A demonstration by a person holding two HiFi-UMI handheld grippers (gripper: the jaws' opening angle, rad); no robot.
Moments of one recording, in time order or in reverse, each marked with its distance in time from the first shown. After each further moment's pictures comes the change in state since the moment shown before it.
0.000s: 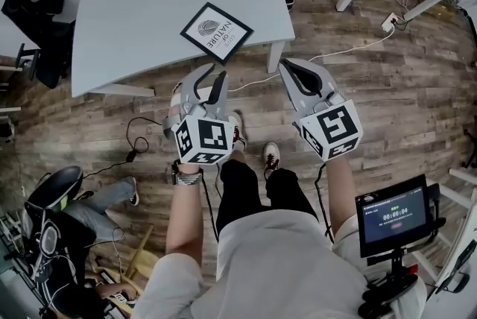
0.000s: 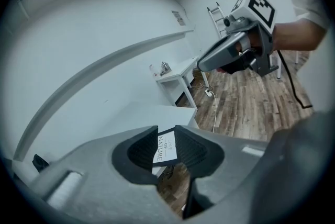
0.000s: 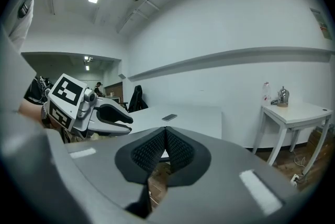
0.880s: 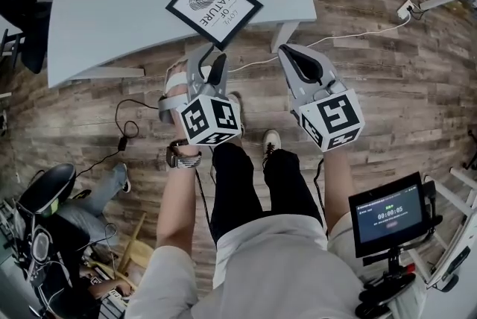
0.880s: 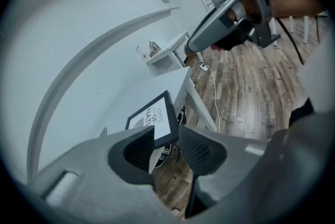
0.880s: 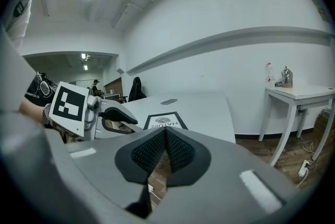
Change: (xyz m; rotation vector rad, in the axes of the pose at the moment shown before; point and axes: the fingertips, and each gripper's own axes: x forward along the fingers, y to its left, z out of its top) left arm 0.109 -0.033 -0.116 0.192 0.175 -0.002; right arm 0.083 -0.016 -0.117 0.055 0.060 0.021
